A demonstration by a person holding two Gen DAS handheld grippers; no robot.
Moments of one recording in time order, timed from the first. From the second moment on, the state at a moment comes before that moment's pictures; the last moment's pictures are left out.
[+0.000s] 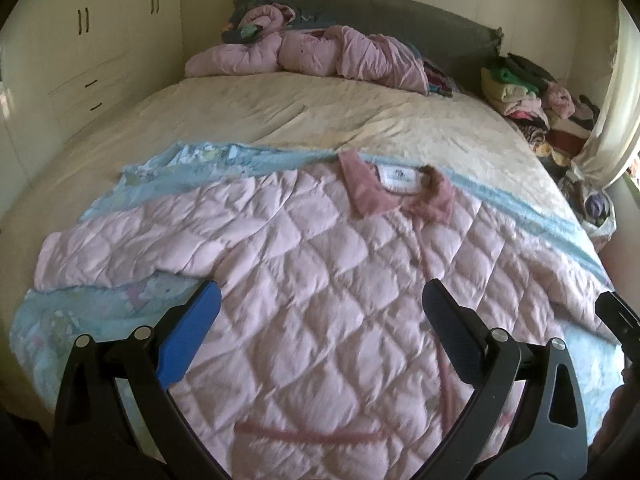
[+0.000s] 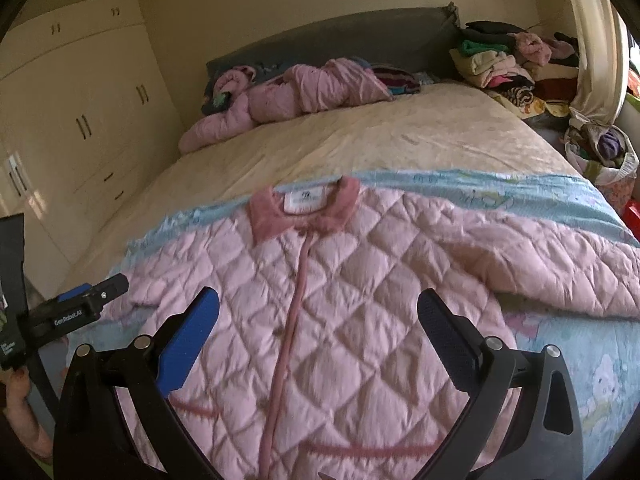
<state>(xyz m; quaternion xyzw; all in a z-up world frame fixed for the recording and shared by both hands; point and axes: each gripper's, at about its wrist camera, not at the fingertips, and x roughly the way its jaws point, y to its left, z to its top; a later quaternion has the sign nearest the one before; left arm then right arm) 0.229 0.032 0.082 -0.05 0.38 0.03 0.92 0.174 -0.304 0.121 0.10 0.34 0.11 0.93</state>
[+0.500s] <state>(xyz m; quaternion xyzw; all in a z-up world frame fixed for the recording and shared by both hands) 0.303 0.004 0.061 -0.08 0.39 0.02 0.92 0.243 -0.405 0.129 0.16 0.32 0.00 0.94</state>
